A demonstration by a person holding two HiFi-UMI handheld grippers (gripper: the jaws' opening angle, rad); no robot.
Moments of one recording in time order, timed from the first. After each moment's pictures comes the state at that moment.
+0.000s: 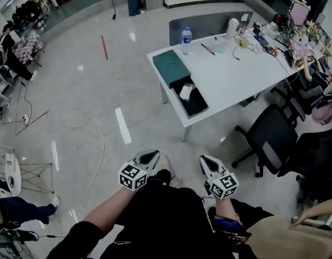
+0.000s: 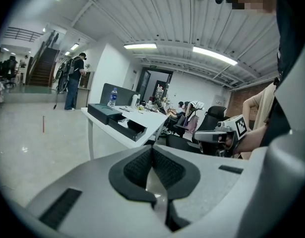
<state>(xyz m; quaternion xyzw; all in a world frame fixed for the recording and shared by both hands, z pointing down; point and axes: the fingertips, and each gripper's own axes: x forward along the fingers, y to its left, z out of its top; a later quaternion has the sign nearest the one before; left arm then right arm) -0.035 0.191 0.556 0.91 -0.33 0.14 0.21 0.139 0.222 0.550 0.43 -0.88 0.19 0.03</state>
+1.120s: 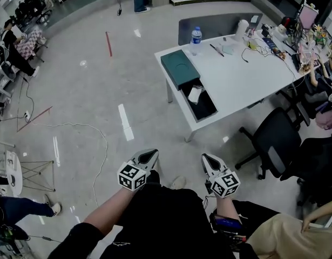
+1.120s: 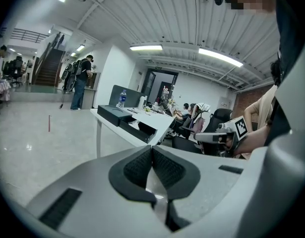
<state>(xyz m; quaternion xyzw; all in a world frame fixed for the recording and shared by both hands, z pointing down) -0.076 0.165 0.558 0.90 -0.36 0.14 0.22 0.113 0.187 0.556 0.43 -0.87 0.21 0.03</state>
